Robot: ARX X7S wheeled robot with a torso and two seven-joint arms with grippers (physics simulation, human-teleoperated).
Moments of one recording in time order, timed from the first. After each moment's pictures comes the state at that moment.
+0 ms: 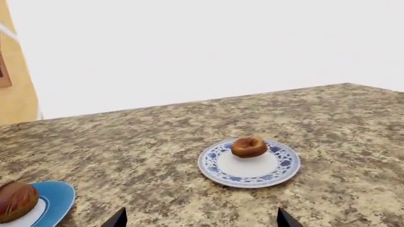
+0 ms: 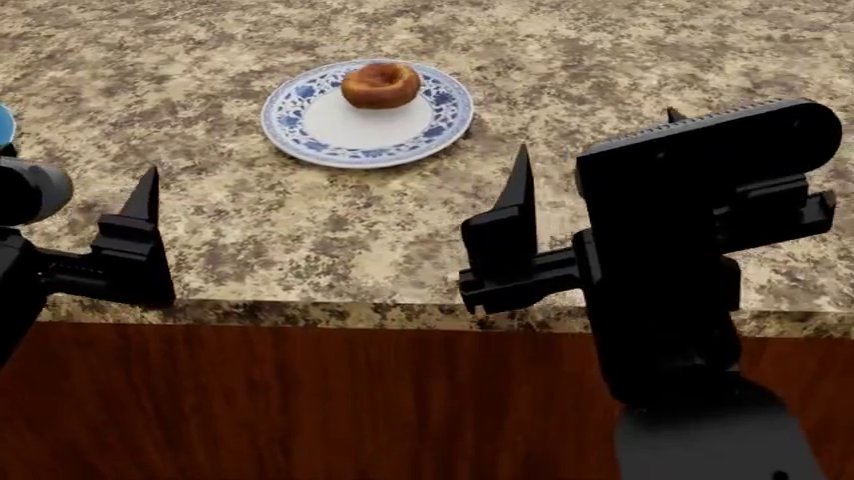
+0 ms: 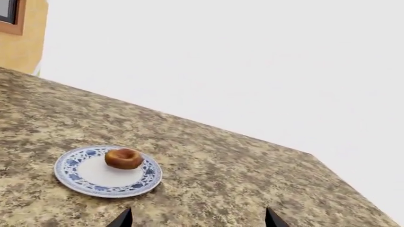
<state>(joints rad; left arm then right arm) -0.71 -0.21 0.02 0.61 -0.26 -1.23 -0.04 0.74 0.27 -0.15 -0.65 0.12 1.19 0.00</state>
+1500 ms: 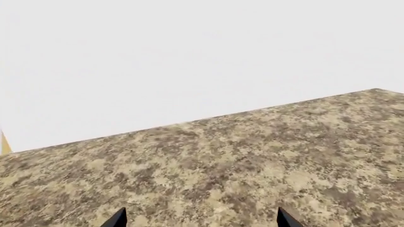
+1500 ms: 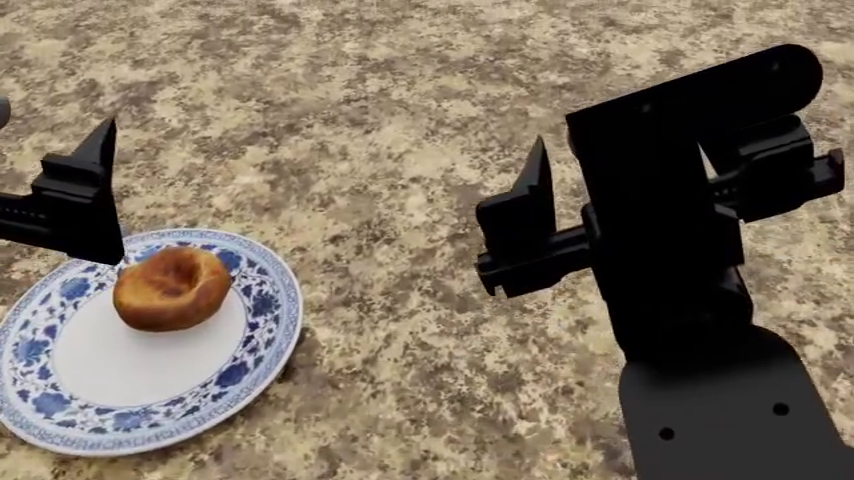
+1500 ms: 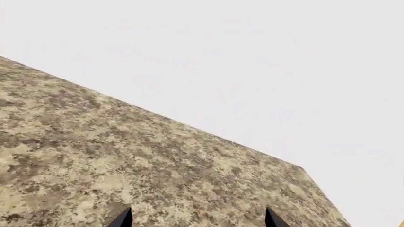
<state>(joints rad) -0.95 -0.33 -0.03 0.62 -0.58 -1.50 -0.19 0.86 0.33 -0.23 -0.59 0.13 1.31 0.01</state>
